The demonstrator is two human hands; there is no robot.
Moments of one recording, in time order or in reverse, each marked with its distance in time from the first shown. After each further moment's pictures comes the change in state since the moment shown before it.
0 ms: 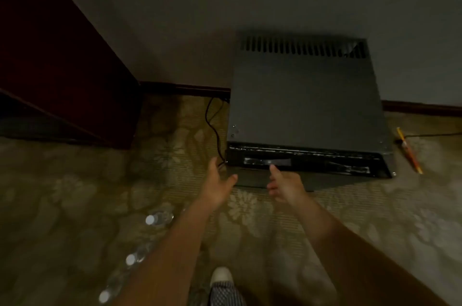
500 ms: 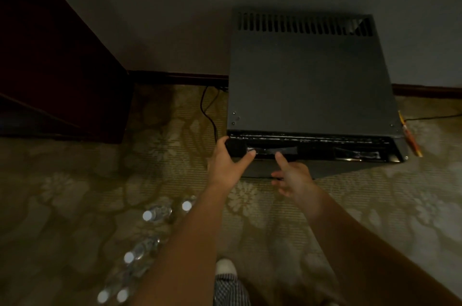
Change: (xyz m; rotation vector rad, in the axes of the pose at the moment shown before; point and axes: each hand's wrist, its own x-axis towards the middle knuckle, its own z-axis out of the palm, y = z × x) left_hand 0.032 -0.003 0.017 0.098 0.137 0.202; right_hand 0.006 0.002 0.007 0.230 0.045 0.080
